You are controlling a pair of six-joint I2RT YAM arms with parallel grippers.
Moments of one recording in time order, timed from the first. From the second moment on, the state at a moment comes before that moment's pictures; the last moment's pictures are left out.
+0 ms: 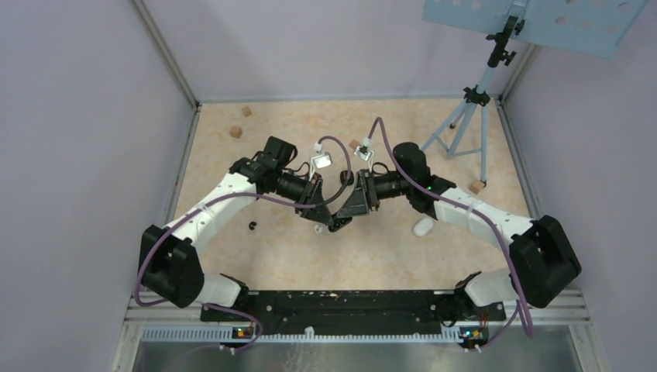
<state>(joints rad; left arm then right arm) -0.47 1.40 1.11 -0.73 1.11 0.12 0.63 1.38 0.87 0.12 -0.96 0.59</state>
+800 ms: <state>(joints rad) -0.48 1.38 1.11 -0.74 1.10 0.13 0.63 1.40 0.95 0.02 -1.01 0.53</state>
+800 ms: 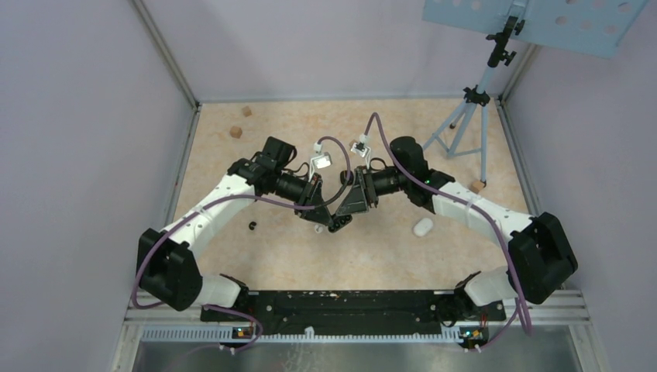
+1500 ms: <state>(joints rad) -0.48 1.36 1.11 -0.74 1.09 0.13 0.63 1.42 0.98 -0.08 -1.03 0.44</state>
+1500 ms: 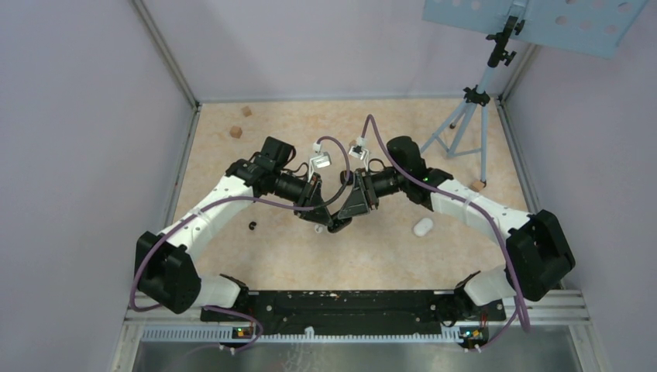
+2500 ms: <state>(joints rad) -0.48 1.36 1.11 -0.75 1.07 0.12 0.63 1.43 0.97 -0.06 -1.04 0.46</state>
